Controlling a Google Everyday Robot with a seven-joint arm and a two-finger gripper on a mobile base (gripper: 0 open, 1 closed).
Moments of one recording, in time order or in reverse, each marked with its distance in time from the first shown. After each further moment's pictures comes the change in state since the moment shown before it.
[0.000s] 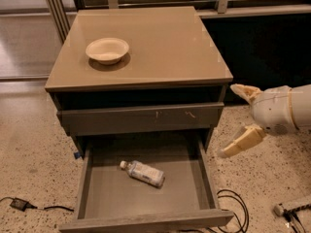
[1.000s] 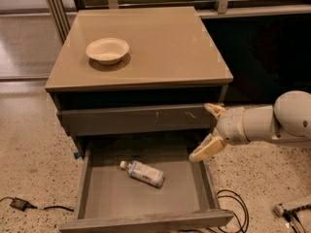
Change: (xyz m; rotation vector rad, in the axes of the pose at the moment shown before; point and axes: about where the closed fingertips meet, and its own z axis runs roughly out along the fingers) arm 0.054 -0.009 0.117 -0.048 -0.063 0.072
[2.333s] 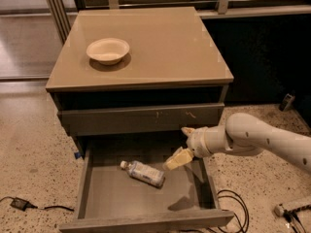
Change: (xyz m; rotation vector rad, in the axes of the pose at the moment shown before) arm 0.067 0.013 0.138 -0.112 0.037 0.238
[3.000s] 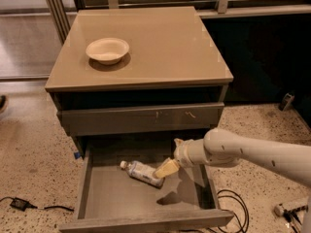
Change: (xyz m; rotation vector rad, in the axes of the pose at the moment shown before) arm 0.046 -0.009 0.076 0.075 0.072 0.039
